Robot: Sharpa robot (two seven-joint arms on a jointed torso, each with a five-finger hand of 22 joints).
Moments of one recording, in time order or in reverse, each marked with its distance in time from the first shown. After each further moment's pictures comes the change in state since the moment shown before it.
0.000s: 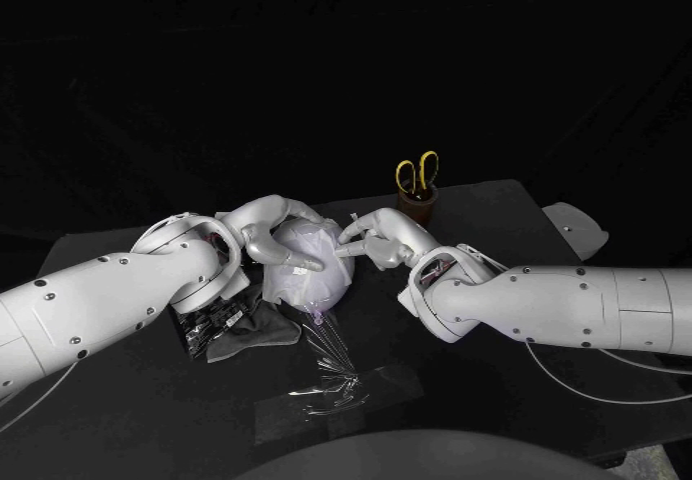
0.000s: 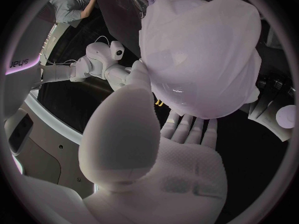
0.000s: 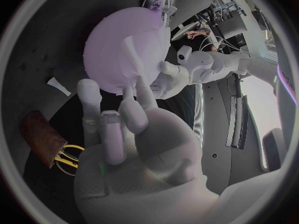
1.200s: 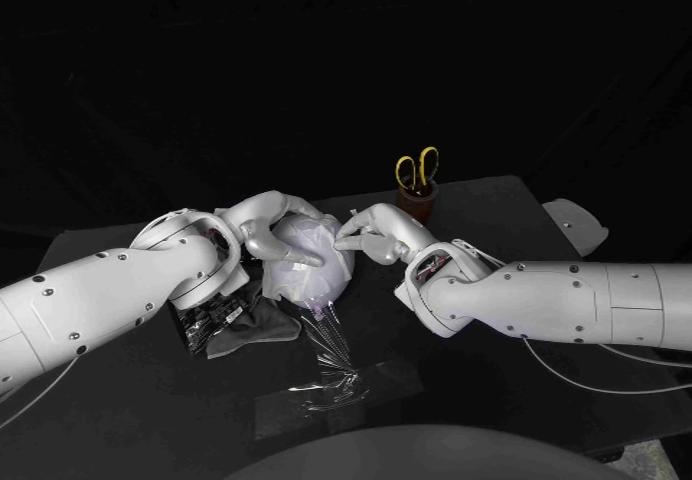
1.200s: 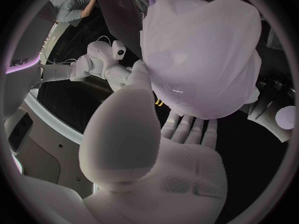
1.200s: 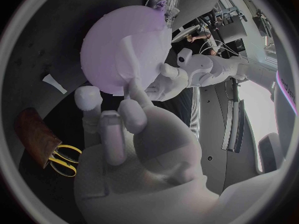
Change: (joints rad) left arm 0.000 0.000 0.000 -0.001 0.007 0.002 -0.001; left_hand 0.004 0.004 0.000 0.000 0.000 0.000 0.000 0.000 -0.001 0.000 0.000 -0.006 0.000 0.000 0.000 -0.004 -0.001 0.000 0.000 0.000 0.000 0.000; right arm -0.003 0.018 0.001 -0.022 -0.050 -0.008 0.003; right_hand 0.116 0.016 0.264 0.021 -0.143 0.113 -0.037 0.003 0.021 -0.009 -0.026 0.006 -0.037 -0.009 -0.027 0.026 0.000 -0.015 0.045 -0.031 0.084 0.084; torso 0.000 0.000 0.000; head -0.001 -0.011
